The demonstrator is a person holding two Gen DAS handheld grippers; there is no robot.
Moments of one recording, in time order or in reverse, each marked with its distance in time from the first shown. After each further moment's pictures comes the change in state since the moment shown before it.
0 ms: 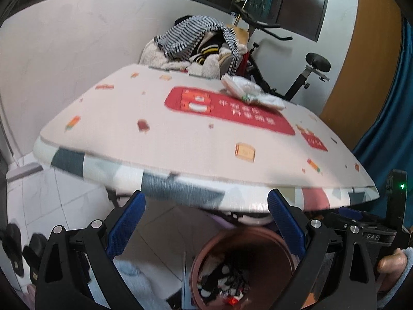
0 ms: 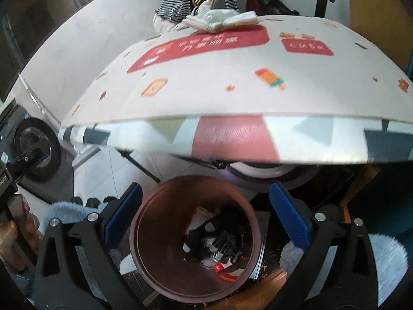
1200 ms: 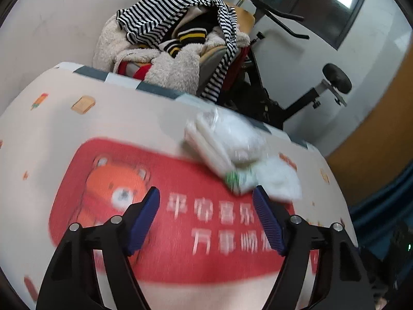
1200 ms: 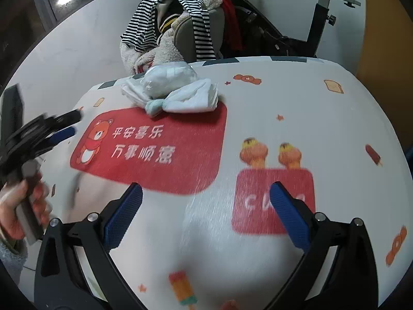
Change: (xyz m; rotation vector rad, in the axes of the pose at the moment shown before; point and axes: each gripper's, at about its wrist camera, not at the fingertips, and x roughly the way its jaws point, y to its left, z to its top) left arm 0.290 -0.059 0.235 -0.126 0.143 -0.132; right arm 0.074 -0.093 0.236 -0.012 -0.019 -0.068
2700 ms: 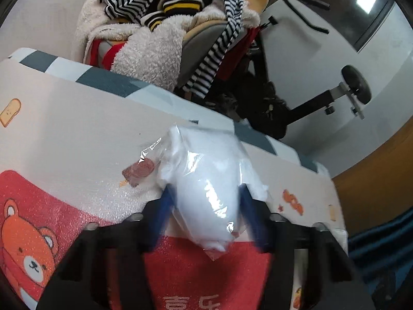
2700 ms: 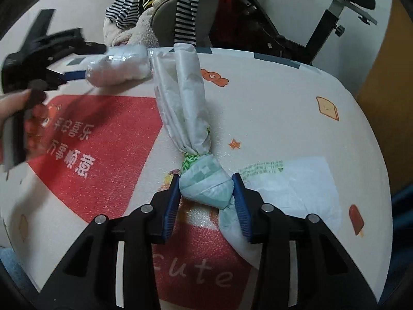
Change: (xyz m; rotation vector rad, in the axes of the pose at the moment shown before) left arm 0.136 -0.041 0.058 -0.085 0.094 0.000; right arm 0.053 -0.061 0.033 -0.131 0.072 -0.115
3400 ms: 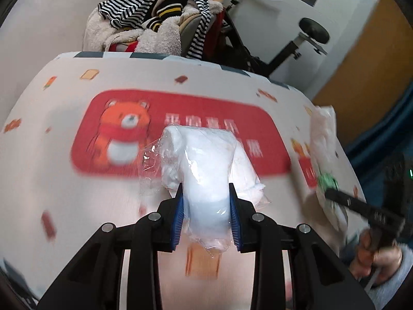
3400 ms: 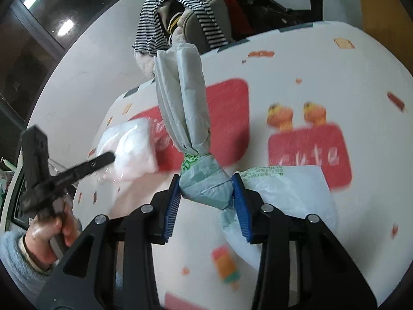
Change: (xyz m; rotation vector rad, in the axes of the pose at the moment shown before) left arm -0.212 0.049 -0.177 0.262 0.072 0.014; right arm -0.085 0.063 -0.078 0.320 -0.034 0.345
